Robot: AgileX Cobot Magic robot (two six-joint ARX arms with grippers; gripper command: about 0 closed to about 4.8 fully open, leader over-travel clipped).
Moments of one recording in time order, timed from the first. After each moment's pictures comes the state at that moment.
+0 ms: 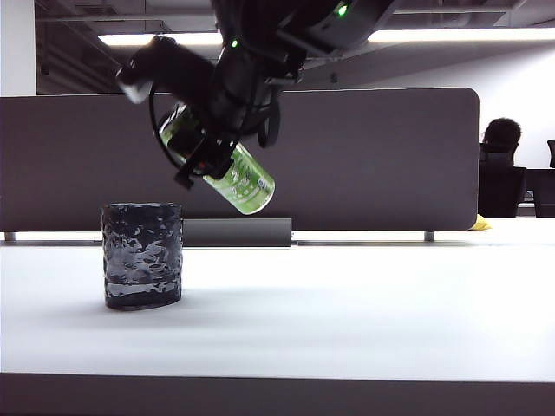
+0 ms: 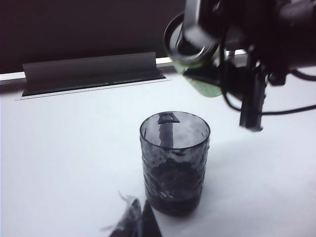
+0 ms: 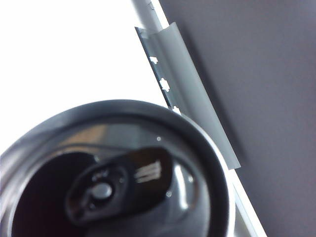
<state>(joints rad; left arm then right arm) -0.35 0.00 0.01 -0.03 0.02 0.05 0.86 1.91 1.28 0.35 0.36 -0.80</state>
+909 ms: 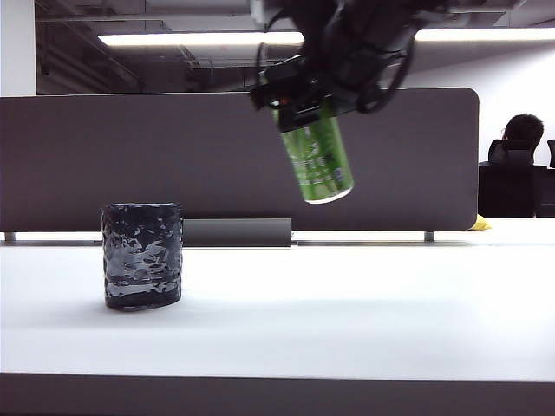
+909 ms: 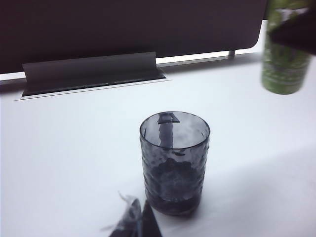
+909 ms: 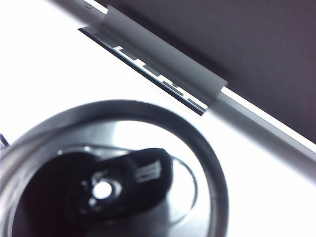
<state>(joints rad) -0.35 0.00 0.01 -0.03 0.02 0.05 0.76 1.53 0.92 0.35 0.33 -0.26</state>
